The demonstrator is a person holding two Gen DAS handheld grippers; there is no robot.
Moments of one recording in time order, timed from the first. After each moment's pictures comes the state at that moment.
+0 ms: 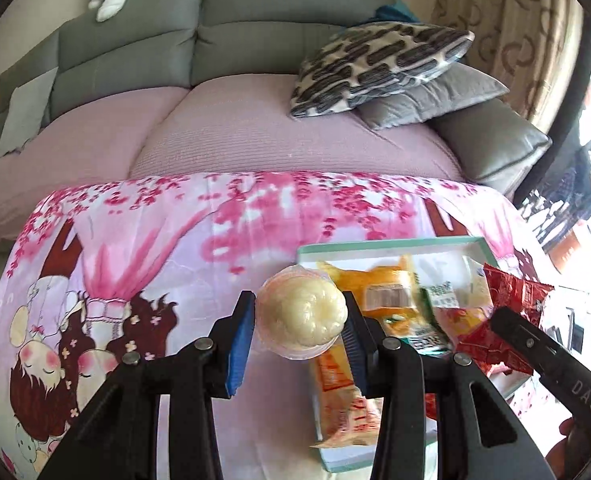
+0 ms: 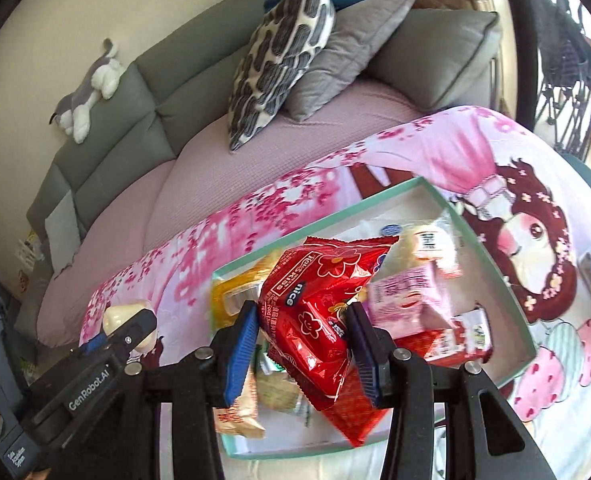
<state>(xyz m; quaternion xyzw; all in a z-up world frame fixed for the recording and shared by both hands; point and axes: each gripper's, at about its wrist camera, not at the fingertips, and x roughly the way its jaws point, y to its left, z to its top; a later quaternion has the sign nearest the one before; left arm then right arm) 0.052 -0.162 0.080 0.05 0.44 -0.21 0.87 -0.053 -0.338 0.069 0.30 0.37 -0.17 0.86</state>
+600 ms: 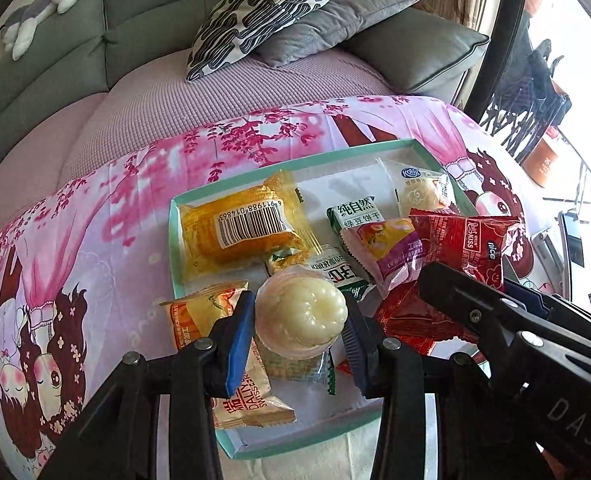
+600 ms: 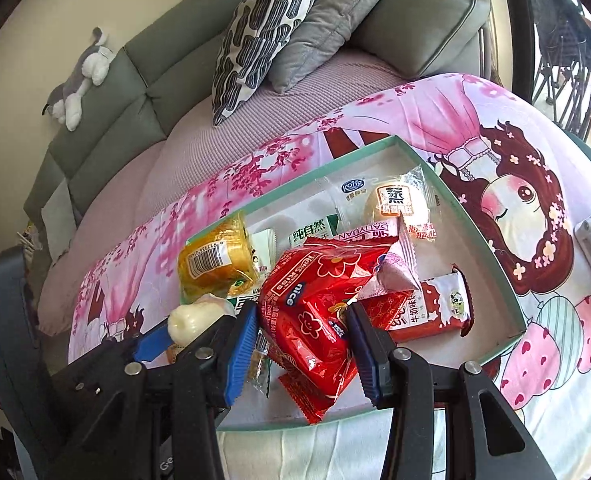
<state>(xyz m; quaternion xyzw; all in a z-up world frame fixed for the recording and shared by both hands) 0.007 -0.241 0.037 0.15 0.47 -0.27 0.82 -0.063 -0.342 0.034 0.30 0.41 -0.14 0.85</state>
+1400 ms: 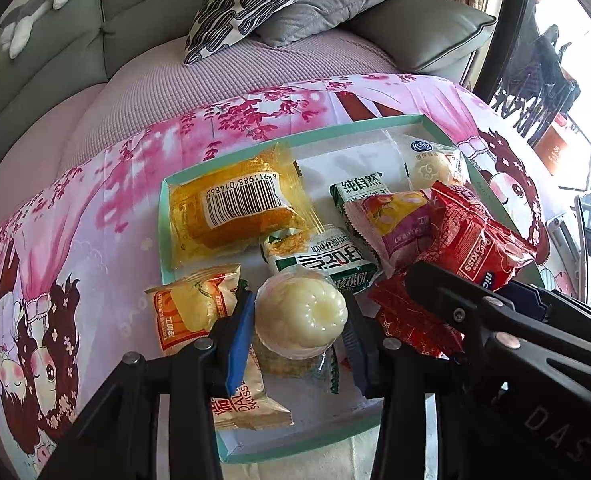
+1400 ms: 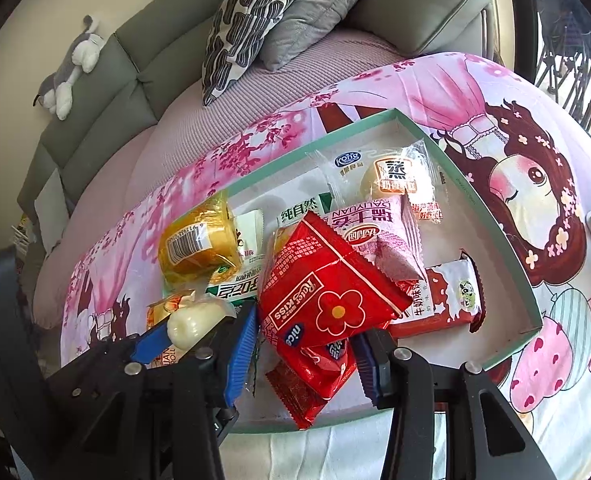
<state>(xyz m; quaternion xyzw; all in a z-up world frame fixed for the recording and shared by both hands) 0.011 -0.246 0.019 0.17 0.49 -0.26 0.81 -0.054 -0.343 0.015 0.30 0.44 -0.14 0.83</state>
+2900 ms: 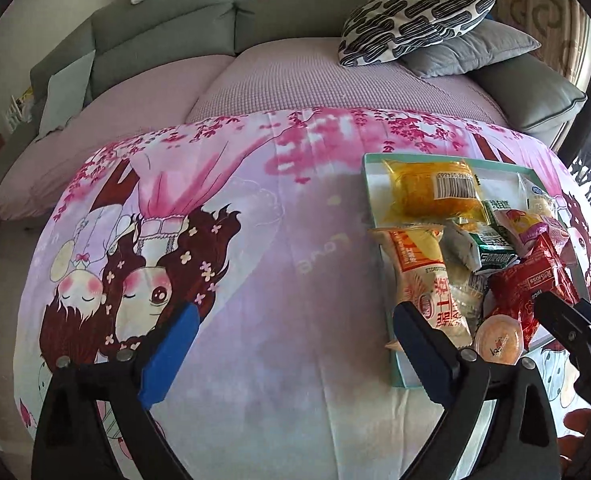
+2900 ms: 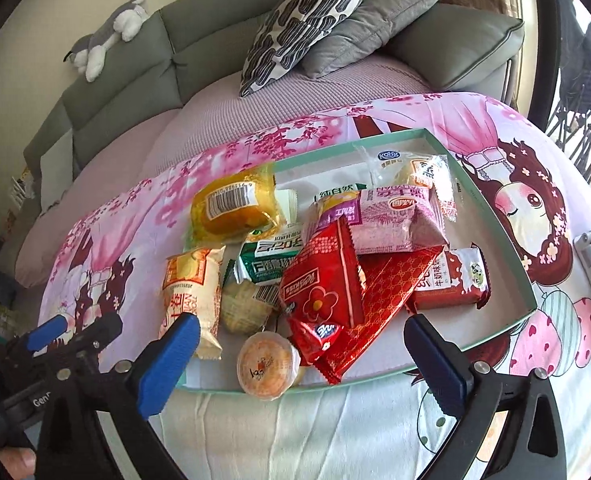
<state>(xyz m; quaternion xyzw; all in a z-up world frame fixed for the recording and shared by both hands) 0.010 -0.103 0.037 0.10 0.48 -0.11 0.87 -0.076 -0.280 0.023 0.20 0.43 -0.13 0.87</state>
